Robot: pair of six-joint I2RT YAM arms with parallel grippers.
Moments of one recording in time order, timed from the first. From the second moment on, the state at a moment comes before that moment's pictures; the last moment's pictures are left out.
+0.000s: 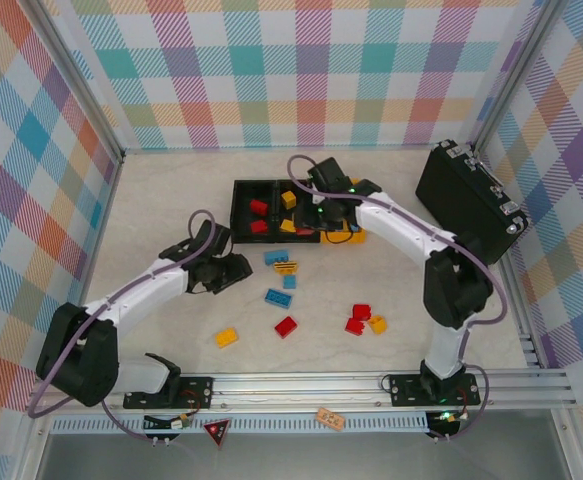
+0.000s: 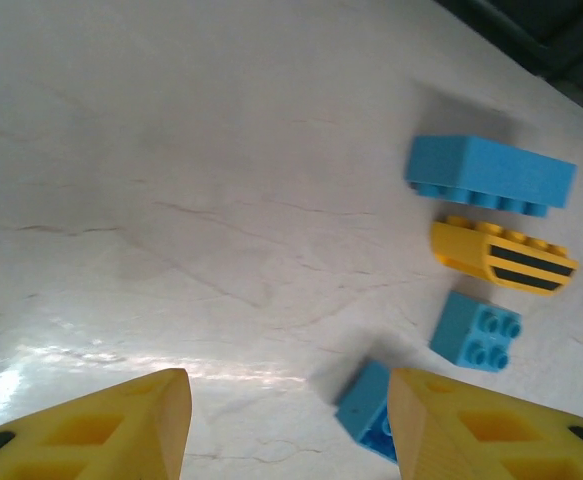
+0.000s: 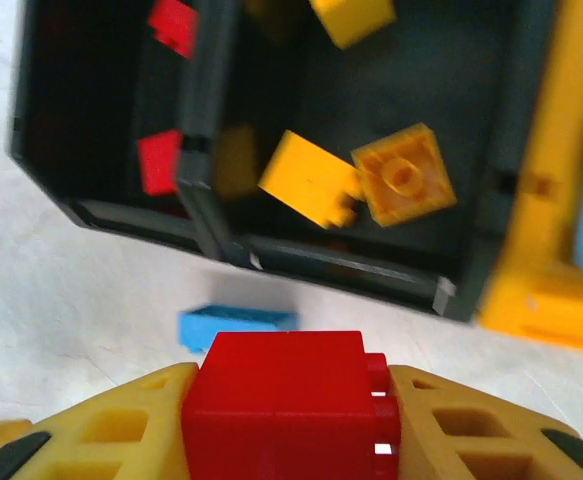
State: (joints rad) left arm -0.43 1.30 0.78 -0.58 0.09 -0.88; right arm 0.62 1.87 1.58 -0.70 -0.14 0.52
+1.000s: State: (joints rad) left arm -0.37 1.22 0.71 -0.58 0.09 -0.92; right arm 0.72 2.53 2.47 -0.91 -0.31 0.51
